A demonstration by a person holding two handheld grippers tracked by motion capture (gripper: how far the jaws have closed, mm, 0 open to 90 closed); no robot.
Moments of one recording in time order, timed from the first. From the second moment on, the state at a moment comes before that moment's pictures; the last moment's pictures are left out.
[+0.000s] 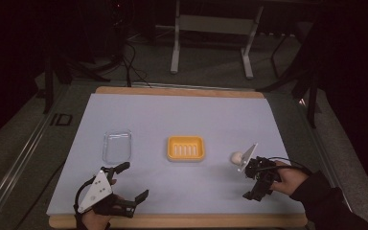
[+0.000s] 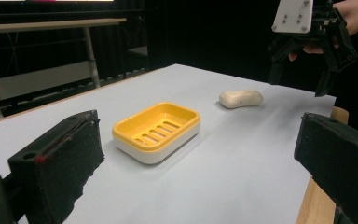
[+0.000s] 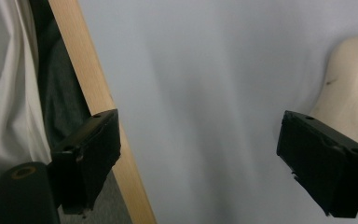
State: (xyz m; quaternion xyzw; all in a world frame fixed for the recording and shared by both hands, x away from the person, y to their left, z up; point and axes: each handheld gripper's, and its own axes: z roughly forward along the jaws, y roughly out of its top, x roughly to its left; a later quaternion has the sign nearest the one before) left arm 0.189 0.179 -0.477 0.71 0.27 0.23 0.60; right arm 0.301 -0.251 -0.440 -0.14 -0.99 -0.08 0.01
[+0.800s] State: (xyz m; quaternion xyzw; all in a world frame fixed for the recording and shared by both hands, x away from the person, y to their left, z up) left arm 0.189 0.179 -0.477 0.72 0.27 0.23 0.60; right arm 0.314 -0.241 -0.445 -0.16 -0.99 0.01 0.05
